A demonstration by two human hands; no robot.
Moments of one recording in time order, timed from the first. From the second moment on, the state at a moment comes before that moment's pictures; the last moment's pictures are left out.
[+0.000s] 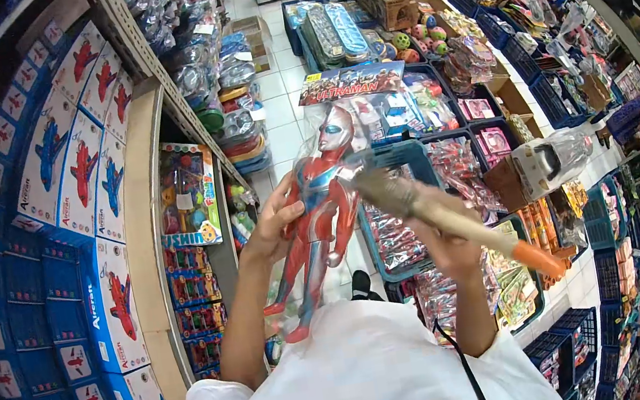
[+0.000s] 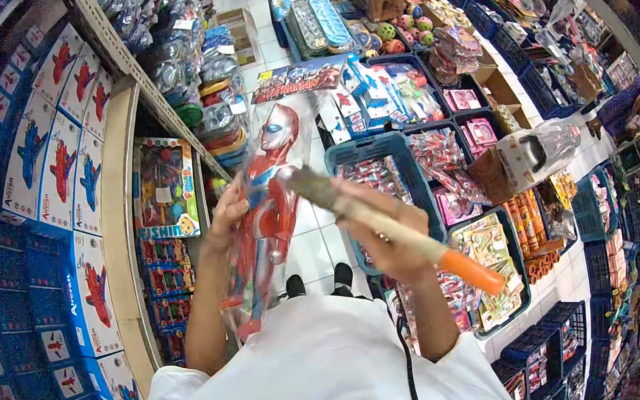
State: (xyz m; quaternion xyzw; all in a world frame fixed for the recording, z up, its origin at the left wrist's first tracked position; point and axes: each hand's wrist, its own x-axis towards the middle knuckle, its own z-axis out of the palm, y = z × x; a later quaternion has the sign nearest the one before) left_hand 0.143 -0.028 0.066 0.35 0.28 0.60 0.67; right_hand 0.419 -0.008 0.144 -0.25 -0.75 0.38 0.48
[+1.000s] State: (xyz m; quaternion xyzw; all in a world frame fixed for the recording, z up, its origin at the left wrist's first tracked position) left_hand 0.169 -0.023 0.053 0.13 0.17 0.64 0.74; right_hand 0.425 -0.015 0.133 -0.19 -0.78 0.46 0.37
